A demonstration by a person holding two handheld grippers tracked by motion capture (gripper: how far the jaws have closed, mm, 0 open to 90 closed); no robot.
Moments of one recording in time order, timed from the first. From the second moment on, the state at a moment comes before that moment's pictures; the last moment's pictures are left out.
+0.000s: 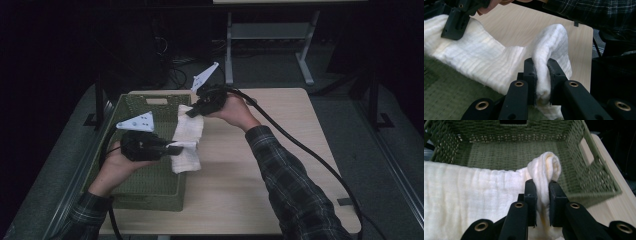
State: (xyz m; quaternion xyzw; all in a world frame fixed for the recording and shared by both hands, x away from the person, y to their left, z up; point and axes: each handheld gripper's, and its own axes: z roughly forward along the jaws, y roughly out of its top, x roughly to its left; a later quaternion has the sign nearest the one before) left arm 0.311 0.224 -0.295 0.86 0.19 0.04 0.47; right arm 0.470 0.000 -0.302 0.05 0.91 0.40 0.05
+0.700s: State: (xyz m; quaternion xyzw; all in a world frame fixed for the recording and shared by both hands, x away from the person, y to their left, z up) left arm 0.304 0.279 -0.330 0.86 0.24 0.04 0.44; right arm 0.473 0.064 -0.337 0.04 0.92 0.39 0.03
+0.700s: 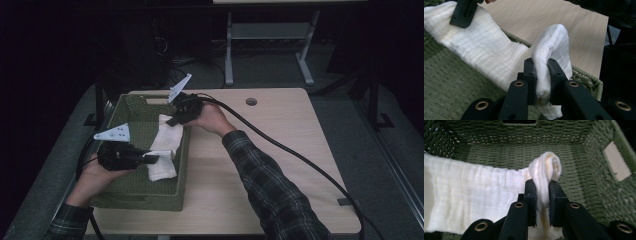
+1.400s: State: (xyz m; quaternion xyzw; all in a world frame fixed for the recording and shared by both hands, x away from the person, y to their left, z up) left arm 0.308 0.271 -0.342 0.86 0.25 0.06 0.44; right arm 0.490 0.075 -0.359 0.04 0.92 0.39 0.03
